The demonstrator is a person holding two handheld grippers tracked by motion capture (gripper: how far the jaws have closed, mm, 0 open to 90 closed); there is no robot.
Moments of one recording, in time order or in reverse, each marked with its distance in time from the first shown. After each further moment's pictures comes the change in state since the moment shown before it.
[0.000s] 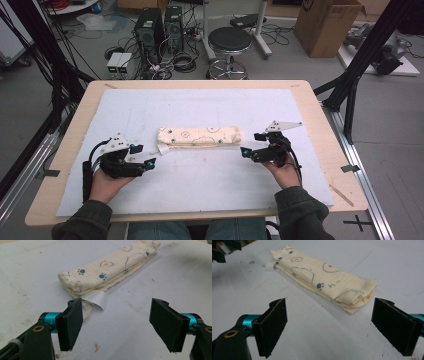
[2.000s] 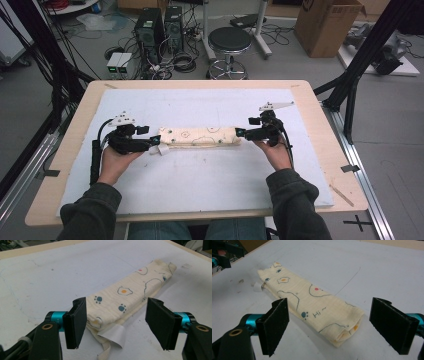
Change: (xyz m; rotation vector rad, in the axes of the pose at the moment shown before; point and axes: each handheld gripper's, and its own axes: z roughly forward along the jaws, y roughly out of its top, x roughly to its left) left arm 0.033 0.040 0.032 -0.023 0.014 -0.065; right arm -0.028 0.043 0.028 0.004 -0.004 0.060
